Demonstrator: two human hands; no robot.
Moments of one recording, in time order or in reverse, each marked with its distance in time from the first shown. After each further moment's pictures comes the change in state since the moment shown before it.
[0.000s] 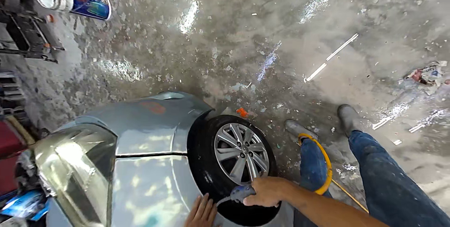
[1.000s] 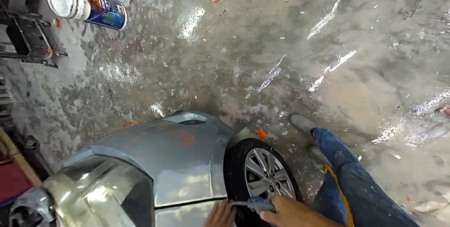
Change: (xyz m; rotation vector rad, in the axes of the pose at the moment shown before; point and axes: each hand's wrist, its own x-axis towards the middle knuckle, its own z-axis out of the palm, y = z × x) left_hand 0.061 -0.158 -0.048 -0.216 -0.027 0.019; right_hand 0.080 -0.103 -0.071 0.170 0.218 -0.023
